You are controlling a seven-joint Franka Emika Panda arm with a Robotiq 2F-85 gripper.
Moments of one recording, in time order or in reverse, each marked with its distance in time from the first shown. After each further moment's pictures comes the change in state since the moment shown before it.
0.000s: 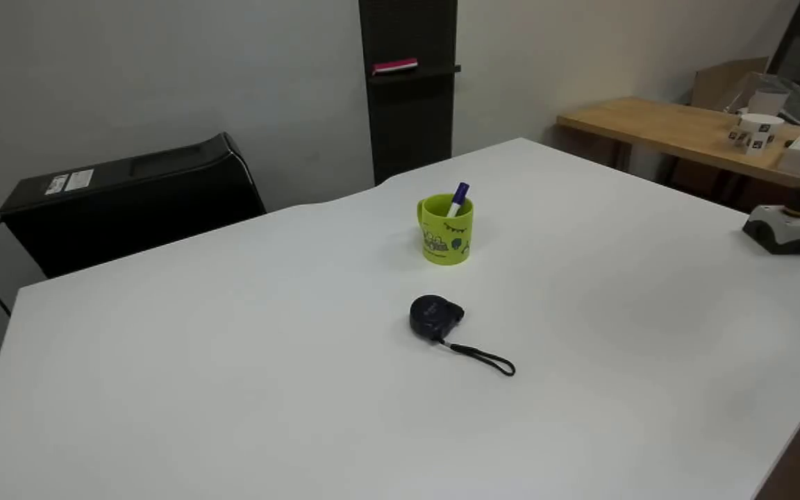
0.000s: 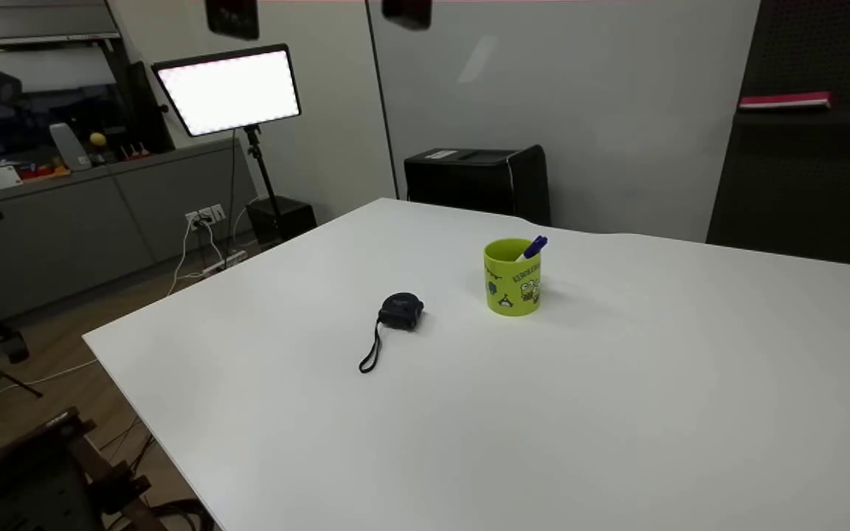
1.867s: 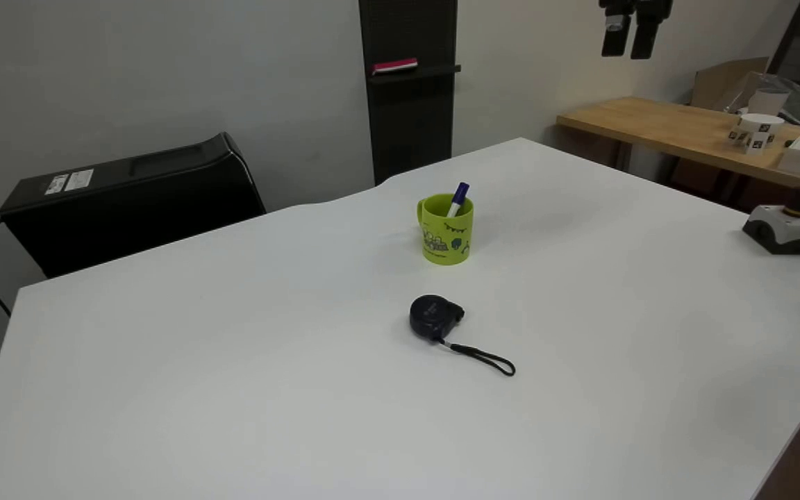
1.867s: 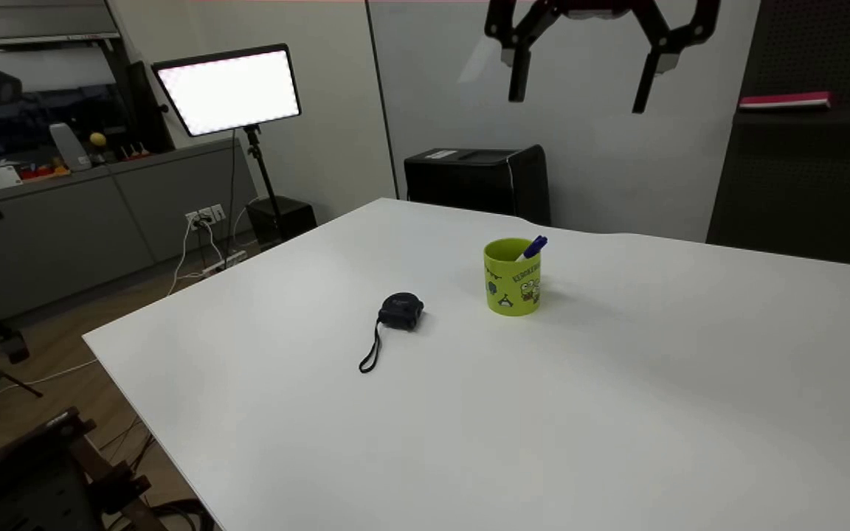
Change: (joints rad) arm -0.053 0.657 0.048 0.554 0.212 0.147 -0.107
